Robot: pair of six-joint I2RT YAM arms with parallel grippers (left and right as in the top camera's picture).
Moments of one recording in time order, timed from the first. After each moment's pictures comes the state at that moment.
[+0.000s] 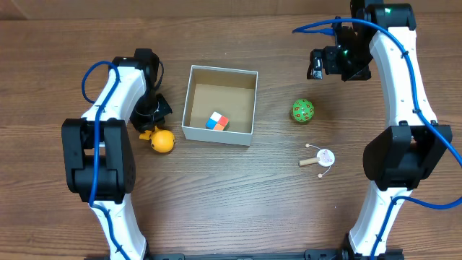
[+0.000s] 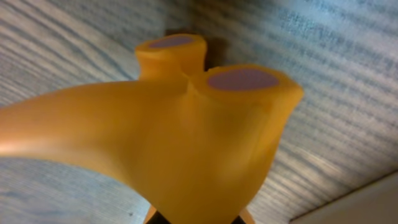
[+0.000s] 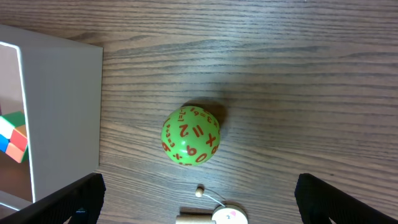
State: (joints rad) left arm -0.05 2.12 1.59 -1.16 -0.04 -0.62; right arm 0.00 2.17 2.19 -1.47 -0.22 -0.06
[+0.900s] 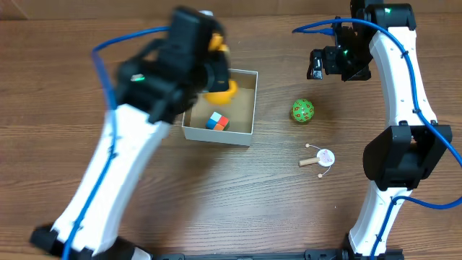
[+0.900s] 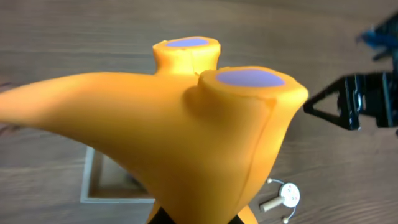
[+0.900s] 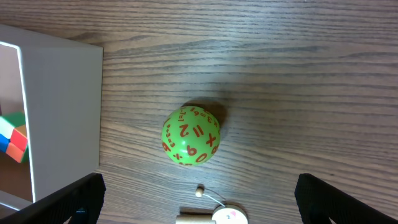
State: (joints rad) left arm -0.53 1.69 1.96 -1.14 -0.06 -0.50; right arm 0.00 2.17 2.19 -1.47 -0.22 -0.06
